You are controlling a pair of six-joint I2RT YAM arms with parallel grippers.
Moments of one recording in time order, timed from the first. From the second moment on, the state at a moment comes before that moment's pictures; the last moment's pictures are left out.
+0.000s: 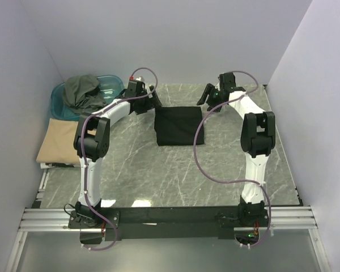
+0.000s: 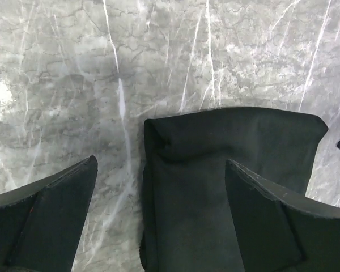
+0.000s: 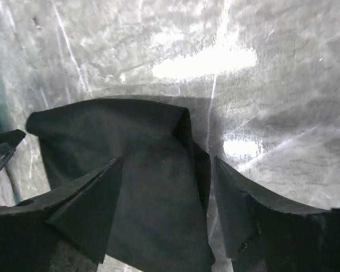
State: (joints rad) left arm -0.32 2.18 1.68 -0.21 0.15 -0.62; right arm 0.11 2.20 1.80 -0.49 -0.32 0.52
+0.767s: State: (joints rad) left arm -0.43 2.06 1.47 -0.05 0.32 -0.68; right arm 0.12 2.18 1.68 -0.28 -0.53 0.61
